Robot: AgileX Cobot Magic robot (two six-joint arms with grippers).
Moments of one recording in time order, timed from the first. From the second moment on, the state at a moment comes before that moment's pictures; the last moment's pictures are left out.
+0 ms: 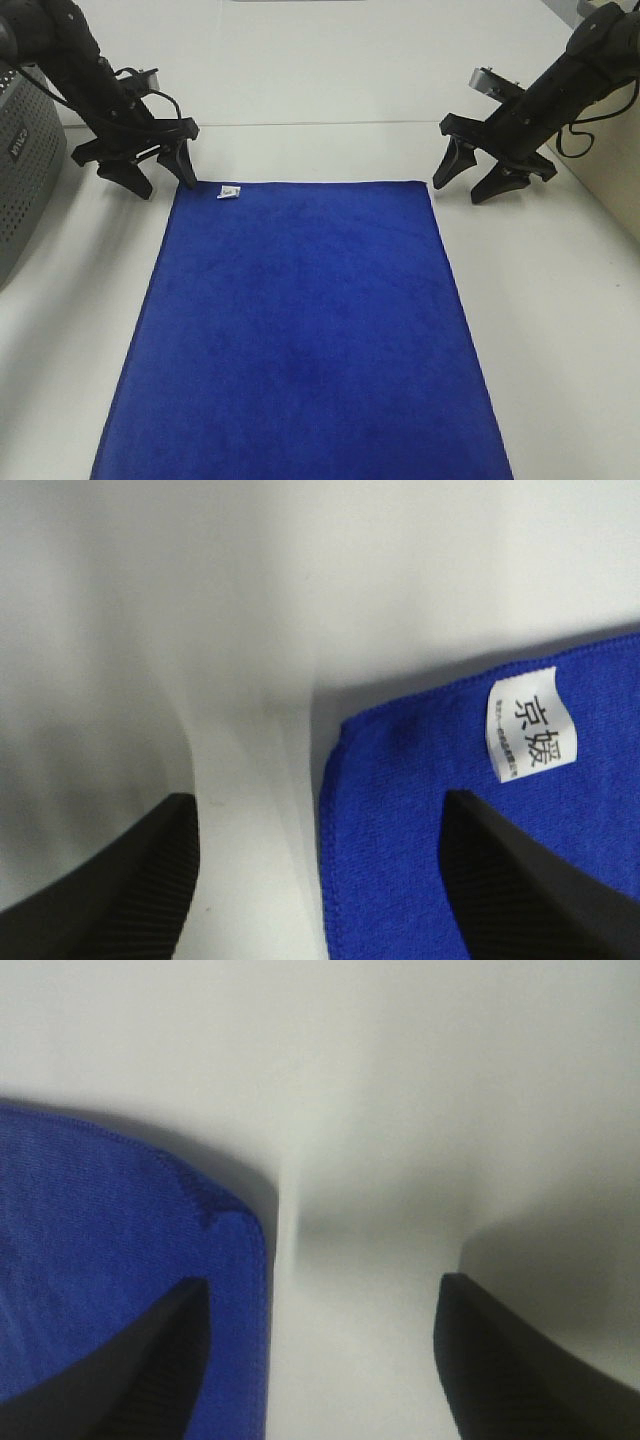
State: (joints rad) left arm -0.09 2.58 -2.24 -0.38 1.15 0.07; right arm -0.01 2.43 -1.88 0.60 0.97 -0.28
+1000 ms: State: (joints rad) left arm -0.09 2.61 -2.25 -0.37 1.16 0.08; right arm 0.04 2.47 -1.90 0.62 0.94 -0.28
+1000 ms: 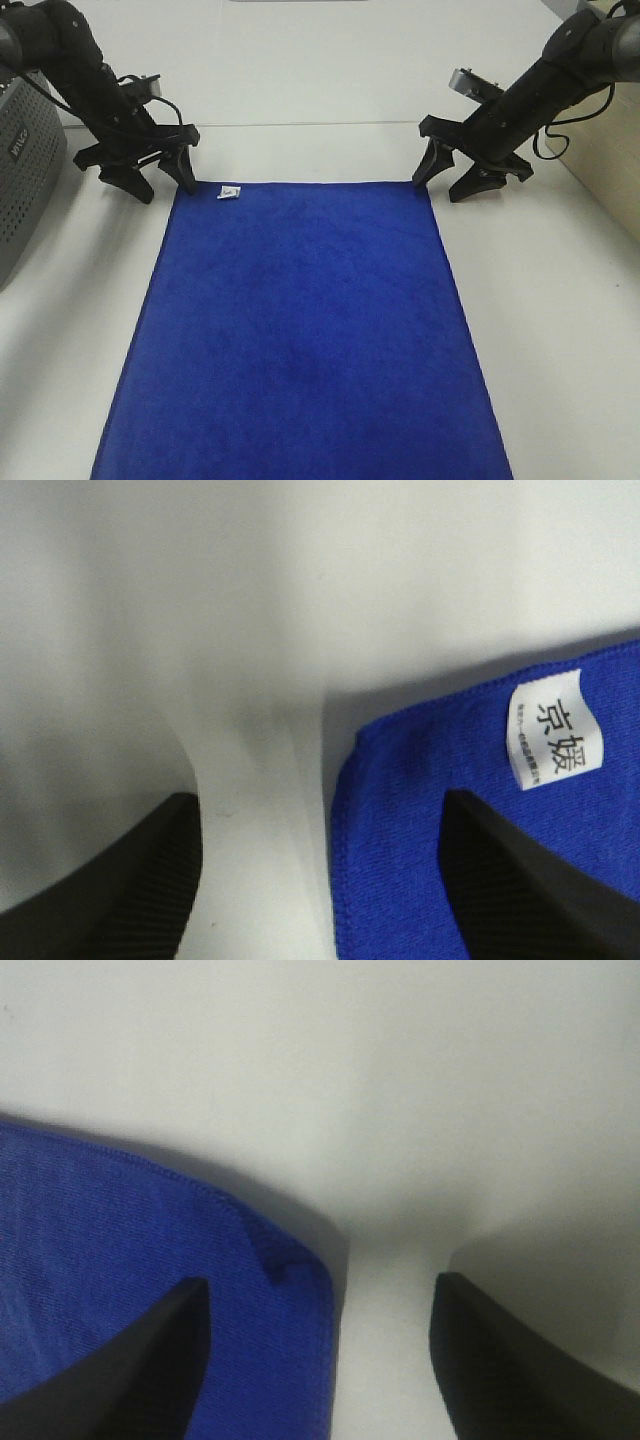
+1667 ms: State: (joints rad) left arm -0.19 2.63 -2.26 -0.40 1.09 0.08; right arm 0.11 2.48 -1.91 0.57 0.89 -0.28
